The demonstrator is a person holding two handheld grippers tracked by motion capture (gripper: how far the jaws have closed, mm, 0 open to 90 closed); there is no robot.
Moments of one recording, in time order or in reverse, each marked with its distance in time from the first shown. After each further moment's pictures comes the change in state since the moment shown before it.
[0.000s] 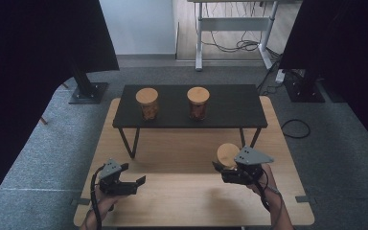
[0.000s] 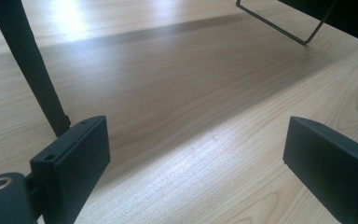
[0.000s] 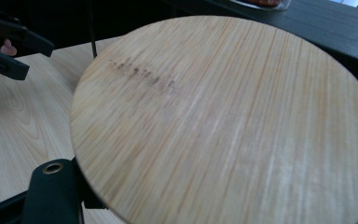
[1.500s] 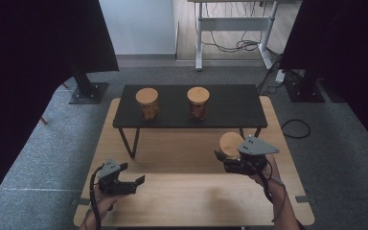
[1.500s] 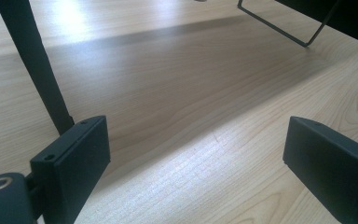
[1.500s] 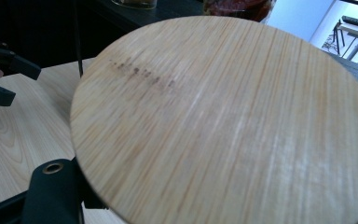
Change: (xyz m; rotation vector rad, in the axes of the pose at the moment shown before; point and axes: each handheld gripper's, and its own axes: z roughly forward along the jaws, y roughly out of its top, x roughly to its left) left arm 0.001 0.000 -0.001 -0.004 0.003 -0.003; right arm -0.008 0.024 -0.008 -0.039 -0.040 -0.025
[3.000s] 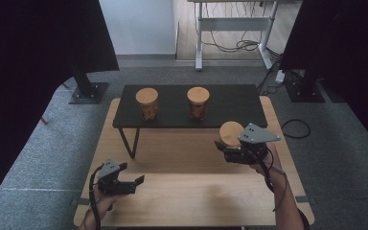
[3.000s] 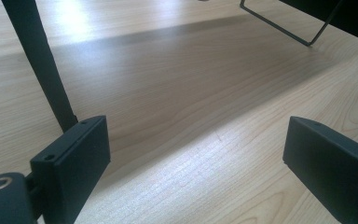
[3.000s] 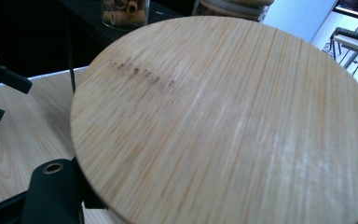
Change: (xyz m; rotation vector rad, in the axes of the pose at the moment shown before) left arm 0.000 0.000 -0.001 -0.001 0.010 0.001; right arm -0.016 0.024 0.004 -0.012 -0.002 -0.026
